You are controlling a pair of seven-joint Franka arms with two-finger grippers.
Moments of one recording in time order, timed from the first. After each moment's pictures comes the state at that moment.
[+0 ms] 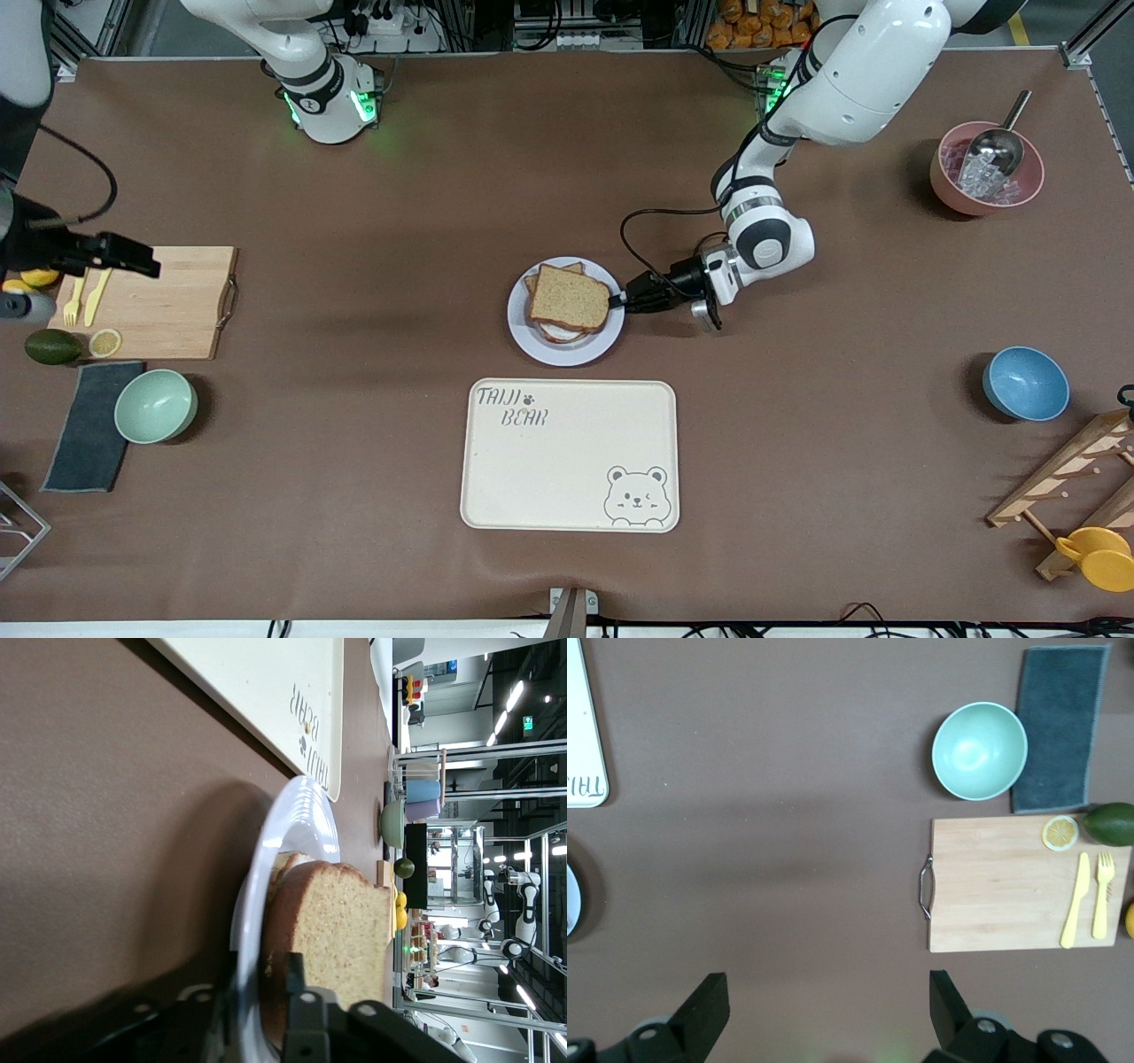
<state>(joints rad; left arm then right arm) -0.27 0.62 -0.25 -2.19 -2.12 2.26 1.40 0.04 0.10 -0.08 -1.49 -0.01 1.48 -0.01</state>
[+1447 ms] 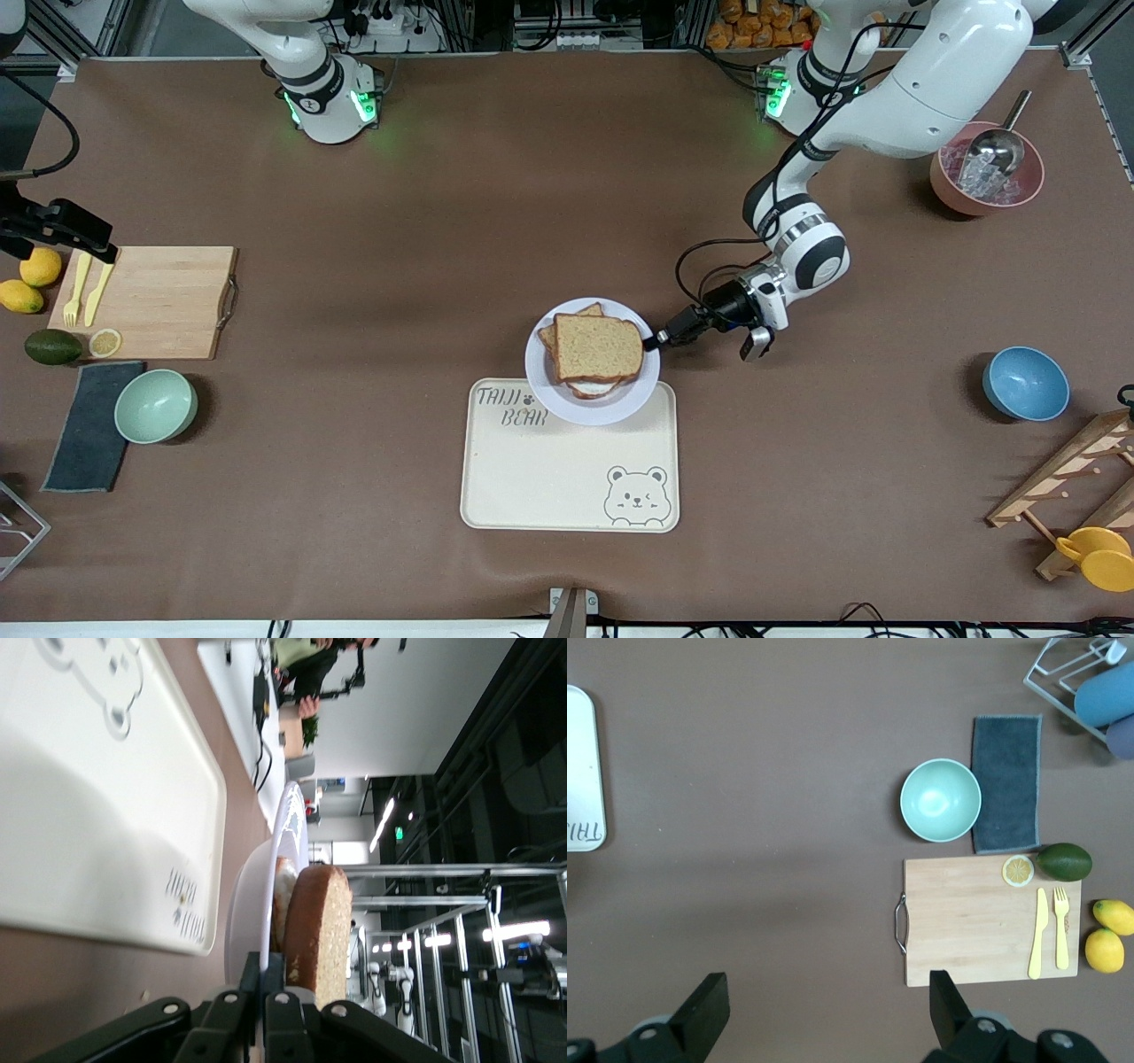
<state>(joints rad) 0.03 0.61 -0.40 -2.12 -2.22 2.11 1.41 -0.05 0.05 0.01 -1.48 -0.06 1.55 -0.01</state>
